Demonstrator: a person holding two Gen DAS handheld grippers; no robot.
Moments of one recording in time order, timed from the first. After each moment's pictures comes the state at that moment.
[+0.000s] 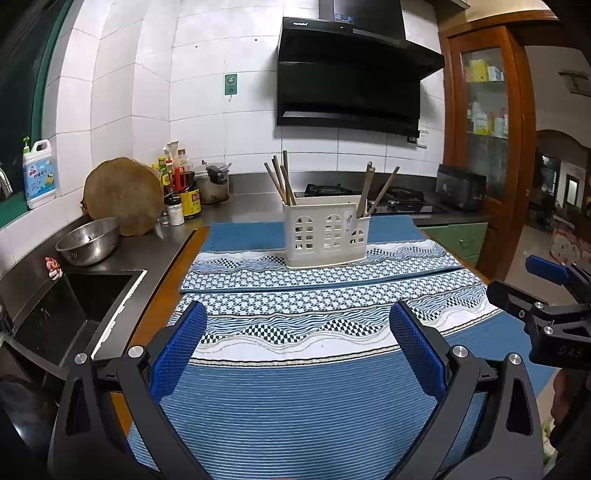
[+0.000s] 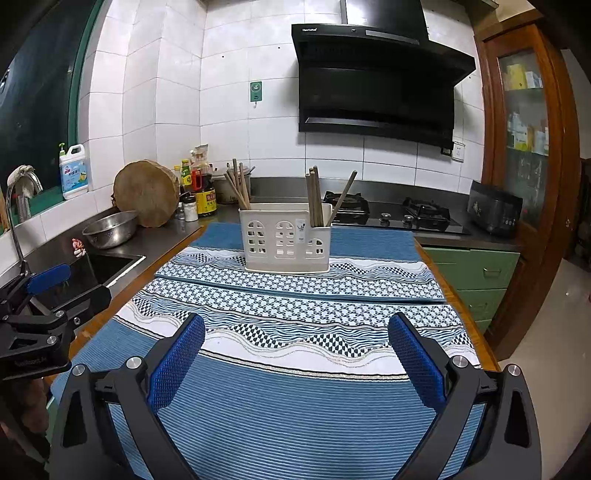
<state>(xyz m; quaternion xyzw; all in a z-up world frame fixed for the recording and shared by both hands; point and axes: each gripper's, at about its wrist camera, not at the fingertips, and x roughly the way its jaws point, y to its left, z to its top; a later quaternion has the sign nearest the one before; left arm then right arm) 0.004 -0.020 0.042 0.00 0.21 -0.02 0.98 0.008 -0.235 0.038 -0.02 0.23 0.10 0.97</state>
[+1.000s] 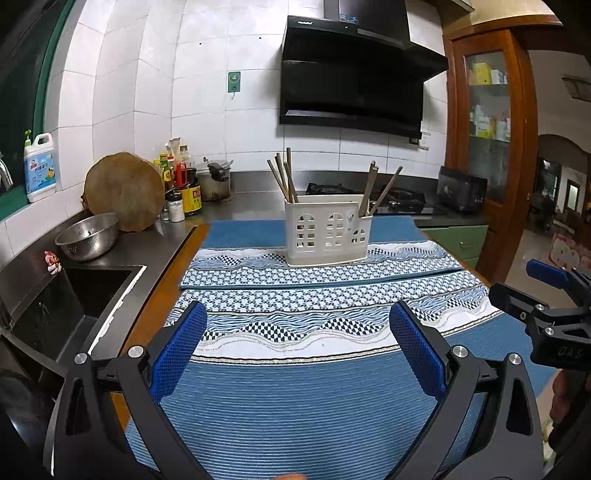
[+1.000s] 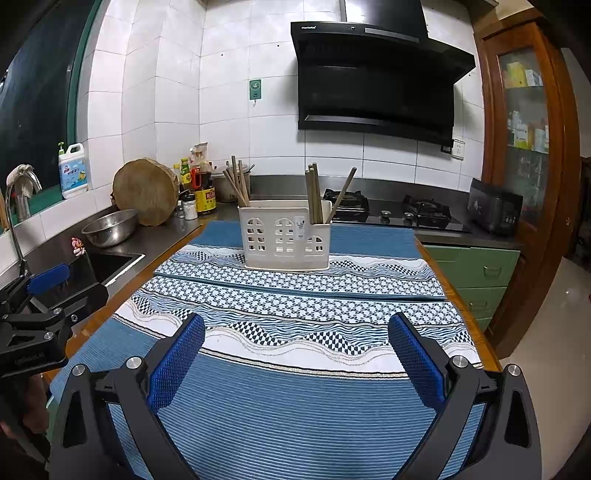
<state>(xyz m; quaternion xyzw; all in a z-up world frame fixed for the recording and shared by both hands) 0.004 -0.017 0.039 0.00 0.22 -0.02 0.98 0.010 -0.237 0.033 -0.02 0.23 0.10 0.97</state>
